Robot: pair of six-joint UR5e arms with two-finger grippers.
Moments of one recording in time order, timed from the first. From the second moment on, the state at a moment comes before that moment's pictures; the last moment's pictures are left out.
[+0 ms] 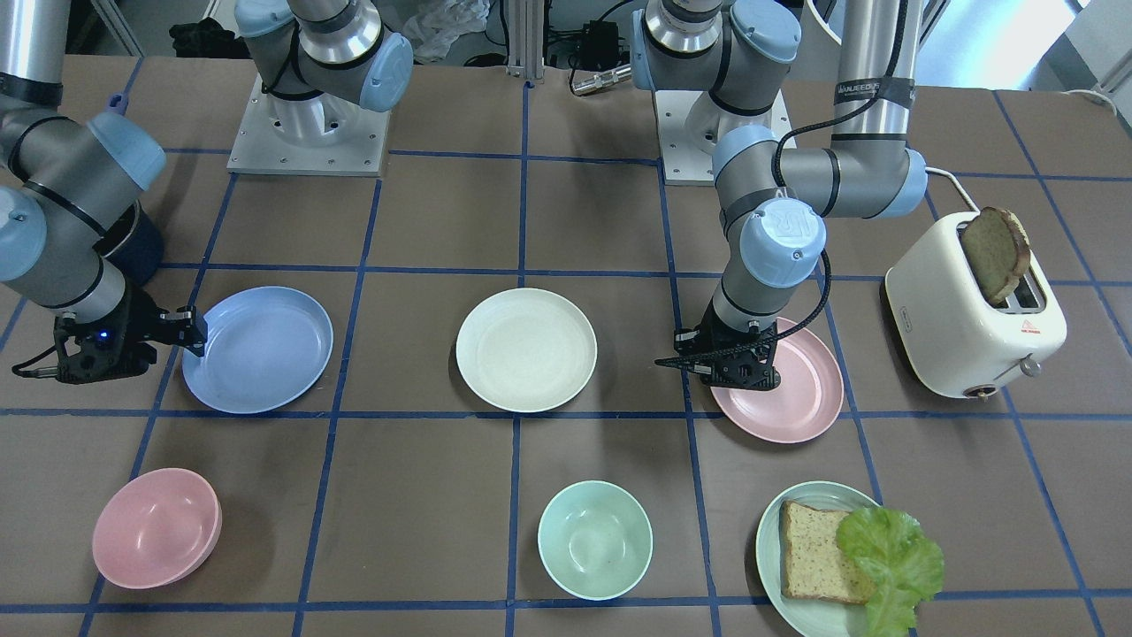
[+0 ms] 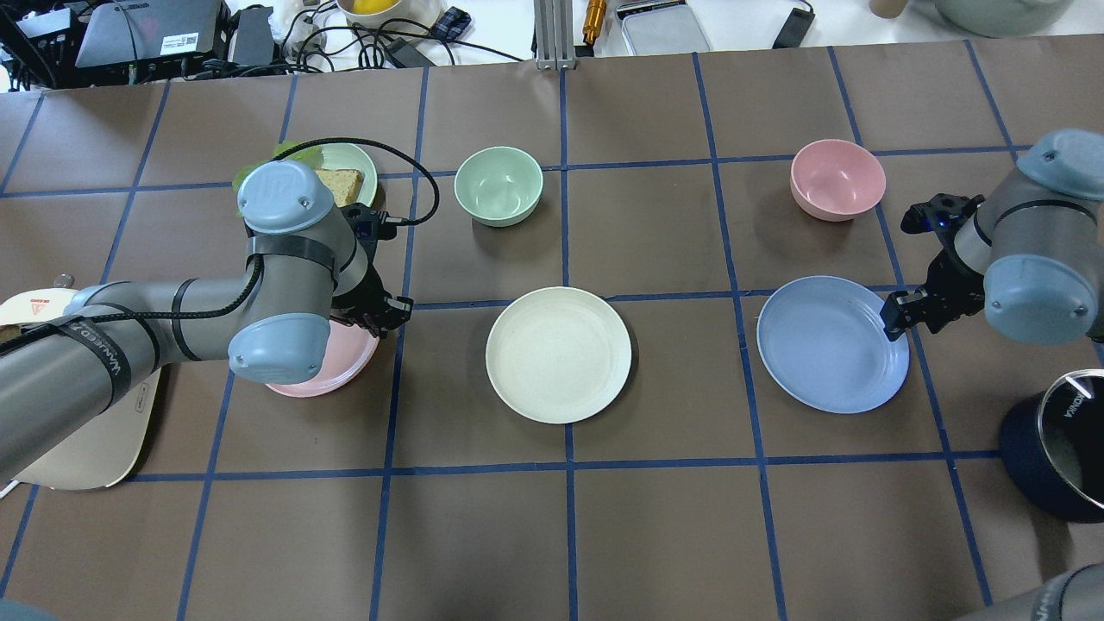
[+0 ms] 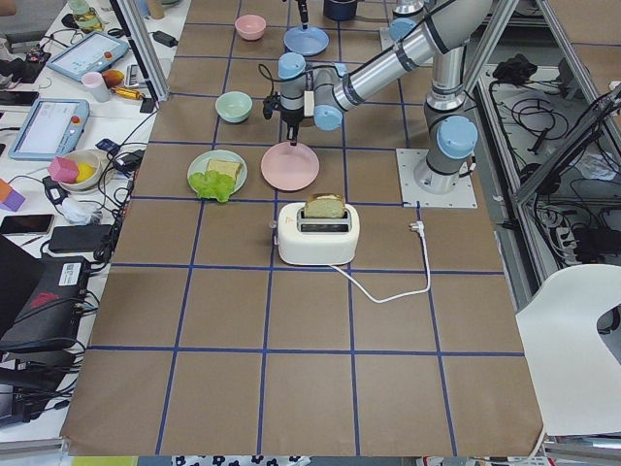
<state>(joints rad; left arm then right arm) -1.58 -1.83 -2.05 -0.81 1.60 0.10 1.11 -1.30 2.06 -2.24 -1.59 -0.62</state>
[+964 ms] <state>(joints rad) -1.94 -1.87 -1.74 -1.00 1.57 -0.38 1.11 -1.30 2.07 -2.22 -1.58 -0.58</state>
